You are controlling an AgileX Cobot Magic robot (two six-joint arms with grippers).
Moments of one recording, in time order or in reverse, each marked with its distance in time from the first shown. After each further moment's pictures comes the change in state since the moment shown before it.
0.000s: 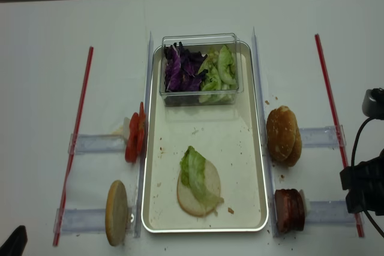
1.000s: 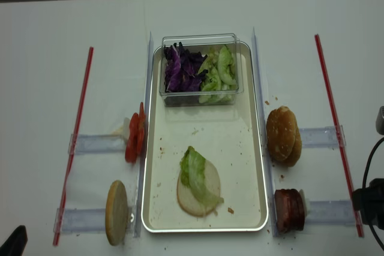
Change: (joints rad) left arm 0.000 0.000 0.000 0.000 0.000 0.000; right arm 0.000 -0.138 0.069 -0.101 -0.026 0.034
